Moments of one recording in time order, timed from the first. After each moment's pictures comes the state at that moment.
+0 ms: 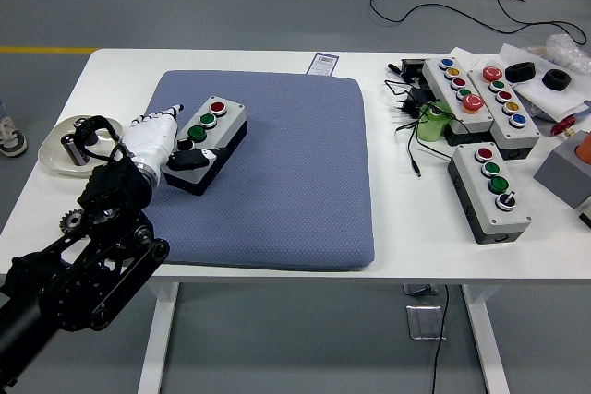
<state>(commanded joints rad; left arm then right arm) -0.54 0.12 -1.01 -1.18 2.17 0.05 0.65 0.16 -0.03 1.59 0.18 -2.04 -0.20 -0.28</state>
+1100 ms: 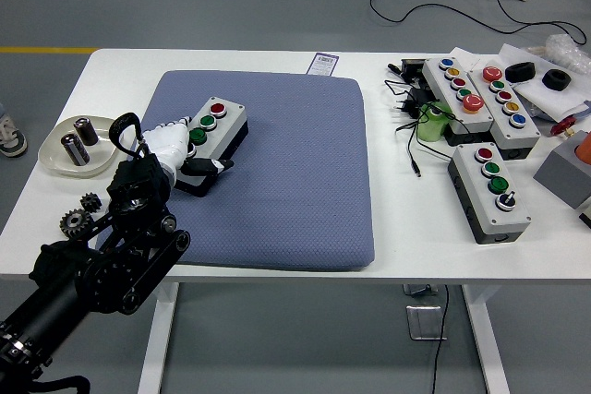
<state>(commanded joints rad) -0.61 0.02 -1.03 -0.99 2.25 -0.04 0.65 0.14 -0.03 1.56 0.18 -2.00 -0.20 -0.28</state>
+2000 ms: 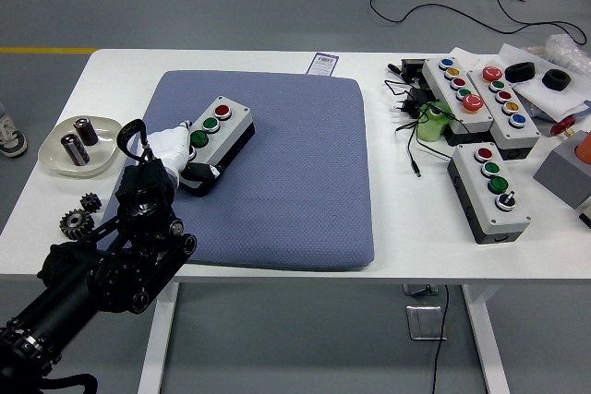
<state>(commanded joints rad) -0.63 0.01 -1.00 -0.91 2.27 0.07 0.65 0.13 -0.04 1.55 0.18 -1.99 -0.21 -0.28</state>
